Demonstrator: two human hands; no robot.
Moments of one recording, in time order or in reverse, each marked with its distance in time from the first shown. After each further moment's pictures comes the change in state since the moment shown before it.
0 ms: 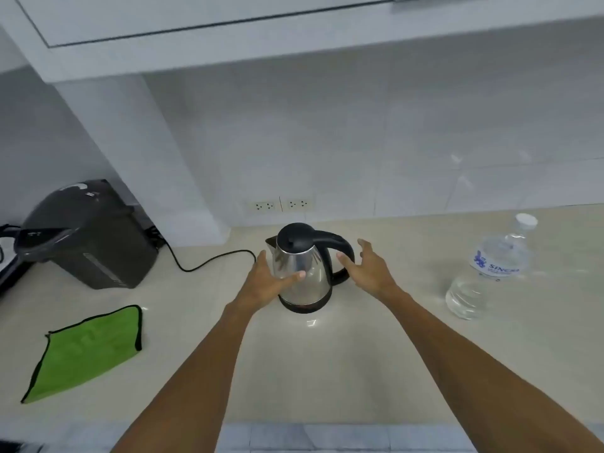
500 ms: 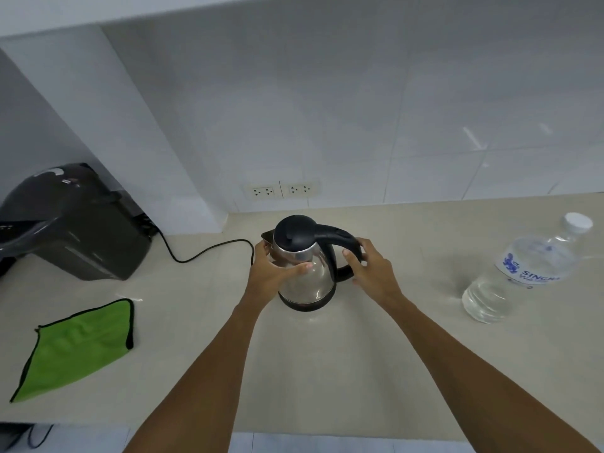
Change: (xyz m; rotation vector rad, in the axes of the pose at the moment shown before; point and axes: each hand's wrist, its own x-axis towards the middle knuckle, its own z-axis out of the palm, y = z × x) left_hand 0.064 -0.025 0.027 -0.296 0.118 0.008; right_hand 0.036 0.036 0.022 0.150 0.061 -0.111
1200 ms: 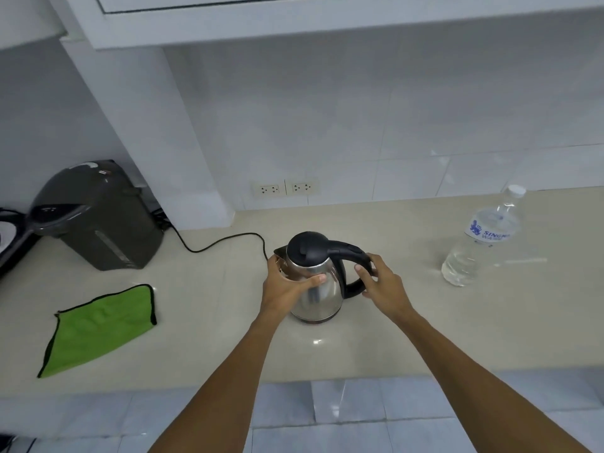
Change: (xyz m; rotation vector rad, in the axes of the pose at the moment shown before) left_hand -0.119 -0.029 -0.027 -0.083 -0.016 0.050; right_hand -0.139 -0.009 0.010 -0.065 0.088 -0.014
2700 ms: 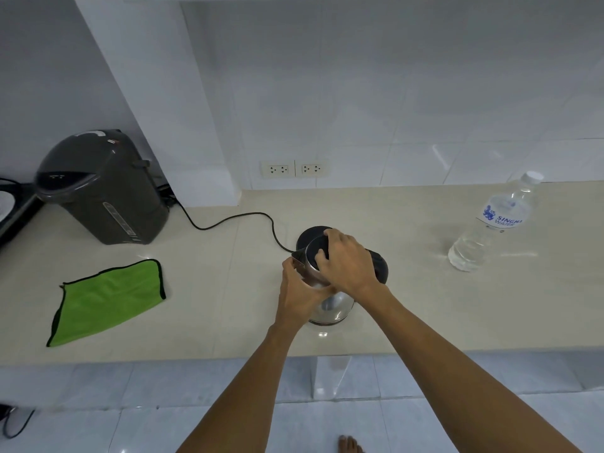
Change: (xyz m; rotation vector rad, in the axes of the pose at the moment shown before) left_hand -0.029 -0.053 0.001 0.026 -0.049 0.038; right_hand -0.034 -0.118 0.074 -0.717 -0.058 -0.191
